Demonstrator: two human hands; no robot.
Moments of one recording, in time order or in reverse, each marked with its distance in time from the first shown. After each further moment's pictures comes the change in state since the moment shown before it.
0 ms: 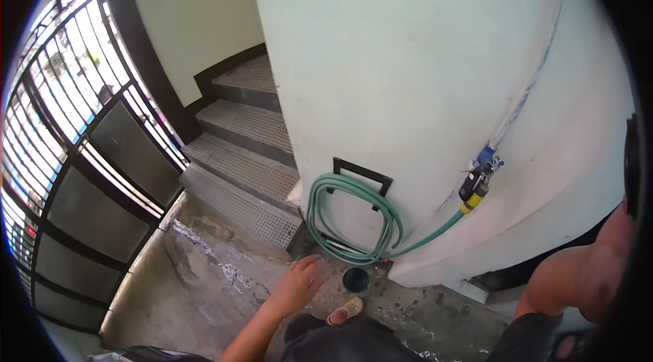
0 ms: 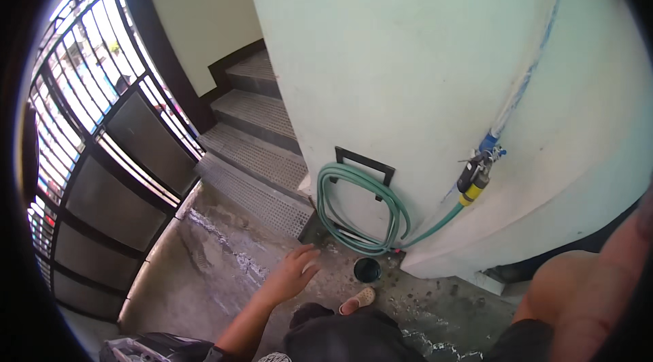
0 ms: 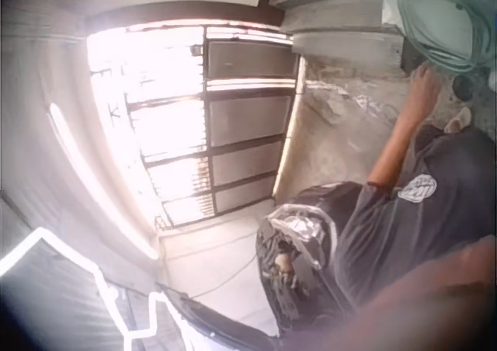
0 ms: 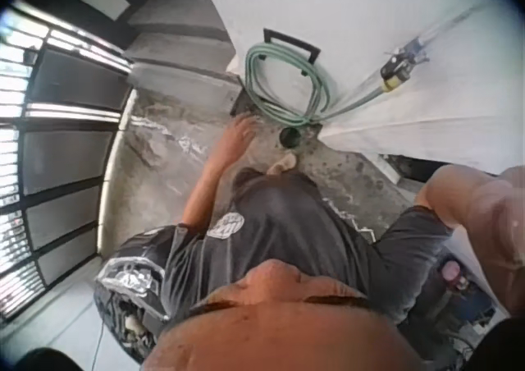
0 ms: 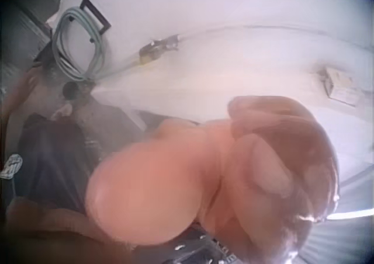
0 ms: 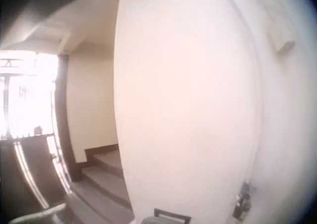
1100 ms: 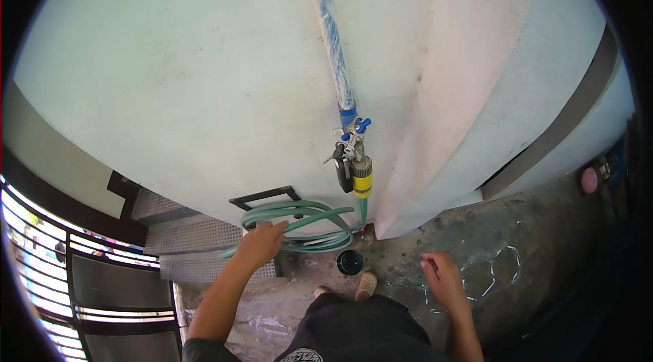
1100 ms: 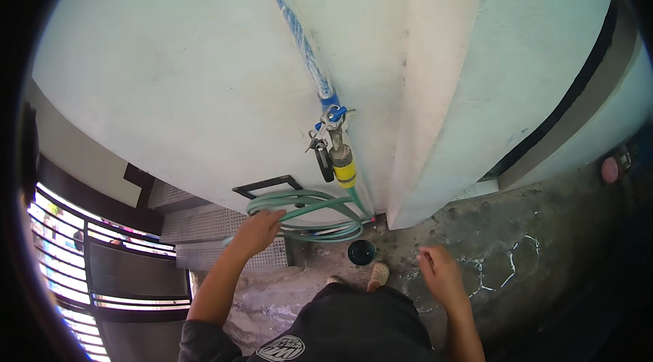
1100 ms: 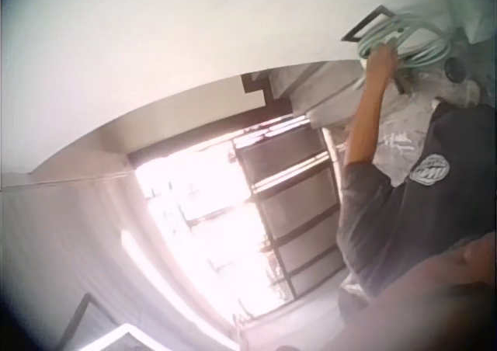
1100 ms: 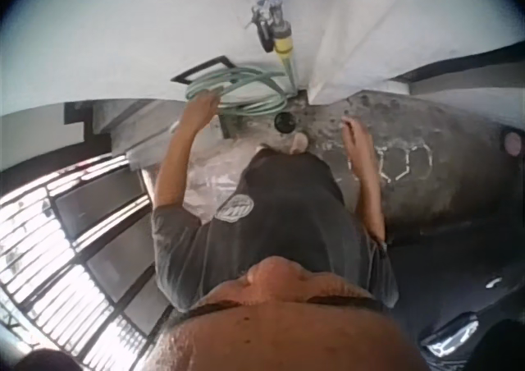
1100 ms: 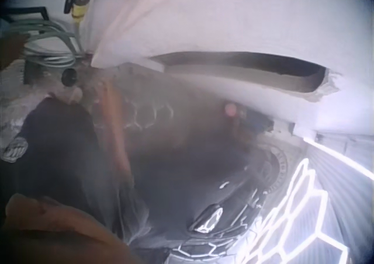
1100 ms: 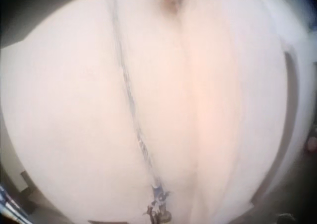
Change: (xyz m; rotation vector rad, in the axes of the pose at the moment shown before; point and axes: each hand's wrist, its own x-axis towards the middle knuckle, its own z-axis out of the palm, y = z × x) left_hand 0.251 0.009 0.008 0.442 -0.417 0.328; right_hand -0.326 -0.158 -0.064 -0.222 -0.374 1.785
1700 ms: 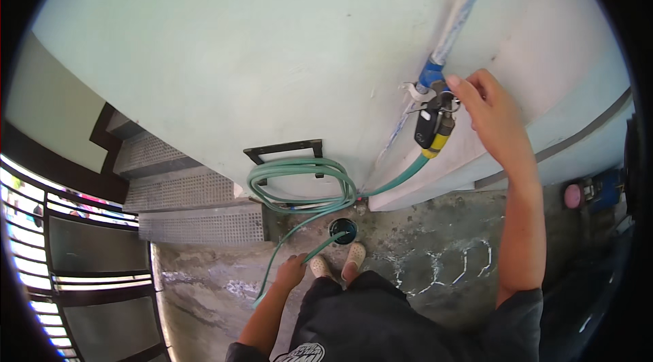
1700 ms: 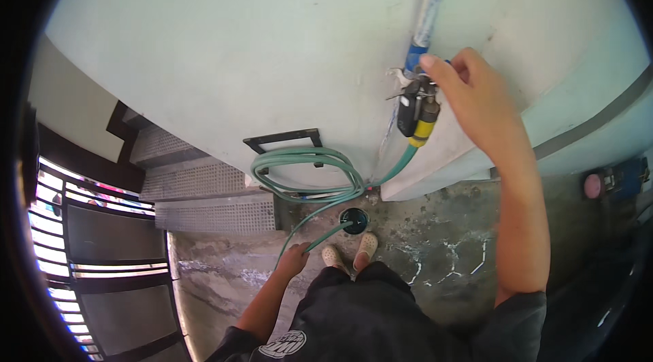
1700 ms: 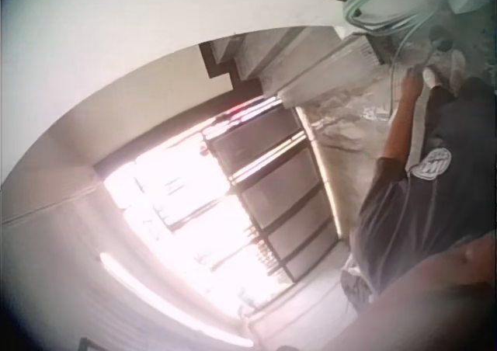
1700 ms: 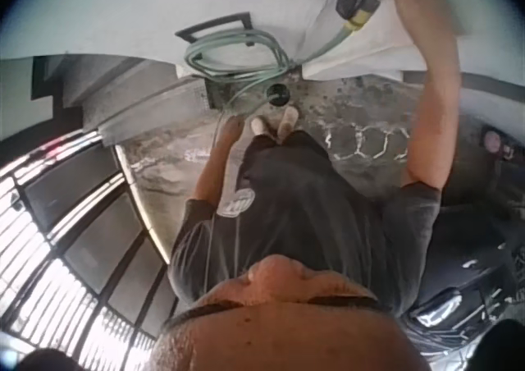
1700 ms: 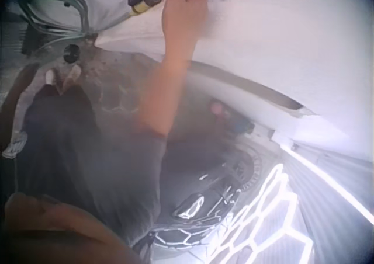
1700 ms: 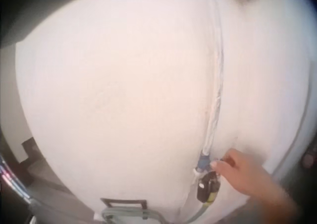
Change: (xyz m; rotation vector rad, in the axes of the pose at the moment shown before) left_hand -0.154 -0.062 0.285 -0.435 -0.116 -0.303; right_hand 0.206 -0.234 -0.013 -0.219 0.092 -0.026
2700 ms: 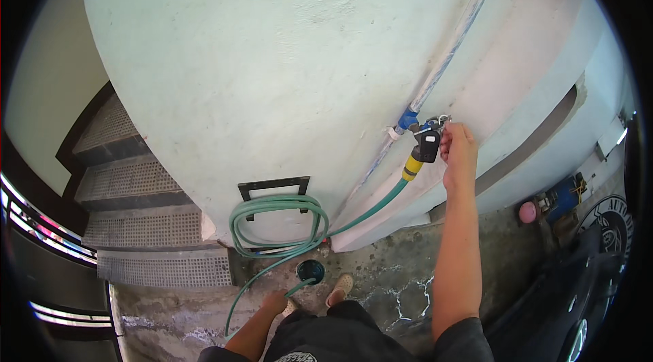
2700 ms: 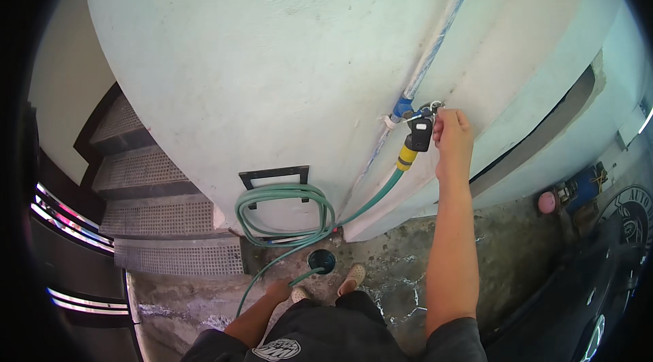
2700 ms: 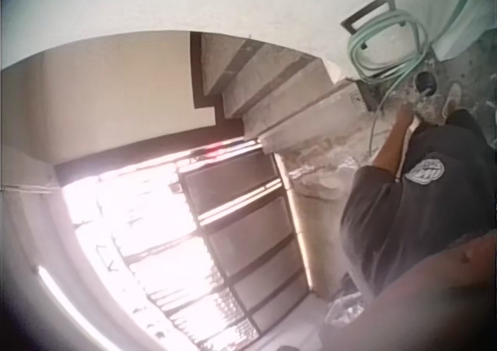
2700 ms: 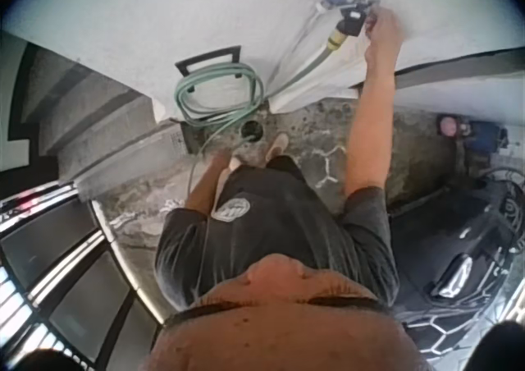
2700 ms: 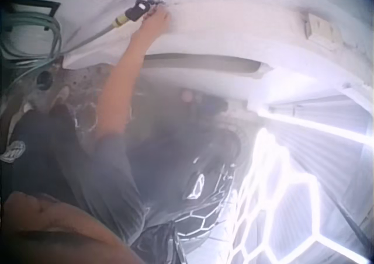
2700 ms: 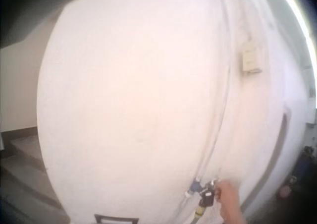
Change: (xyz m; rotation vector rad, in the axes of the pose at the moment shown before) left_hand 0.046 -0.085 0.058 0.029 -0.231 0.055; right_hand -0.028 -0.018 0.033 0.769 0.469 0.210
